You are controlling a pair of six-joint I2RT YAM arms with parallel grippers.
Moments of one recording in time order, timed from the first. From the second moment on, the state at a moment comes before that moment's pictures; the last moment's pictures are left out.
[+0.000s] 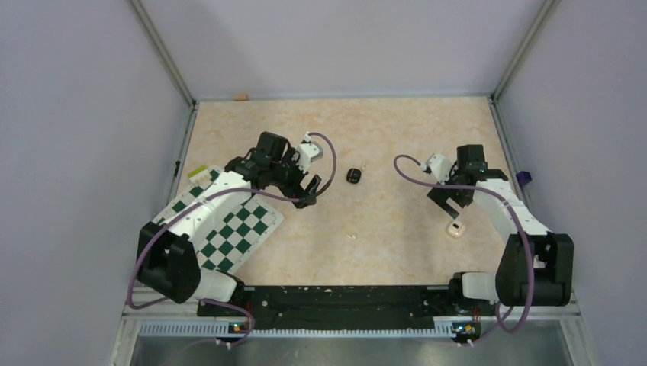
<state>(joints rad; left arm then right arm) -0.45 1.38 1.08 -0.57 0.41 0.32 0.01 1.29 0.85 -0.64 0.07 -0.83</state>
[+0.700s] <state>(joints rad) -0.45 1.44 1.09 -0.62 0.40 0.33 -0.07 1.24 0.72 -0.63 0.02 -1.00</state>
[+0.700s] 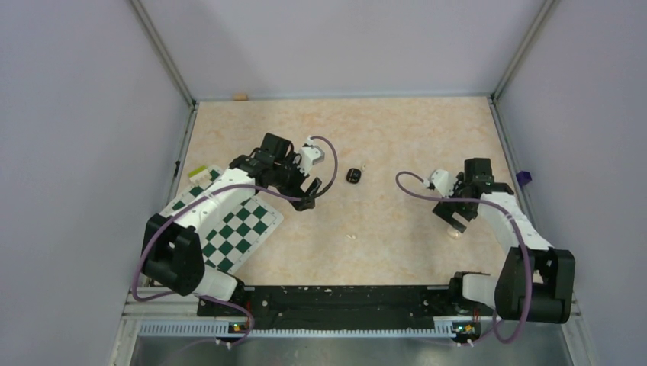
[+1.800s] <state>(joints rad) -0.45 1.47 1.09 -0.62 0.39 0.33 -0.07 1.21 0.55 -0.38 0.12 -1.03</state>
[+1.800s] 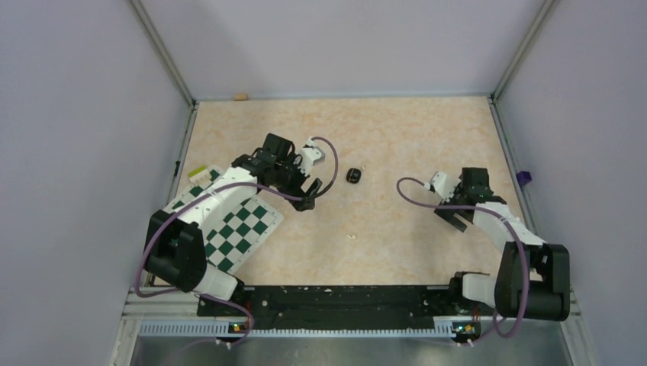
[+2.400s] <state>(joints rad) -0.44 1.47 1.09 -0.62 0.39 0.33 -0.12 1.22 0.79 -0.53 -0.08 -0.99</state>
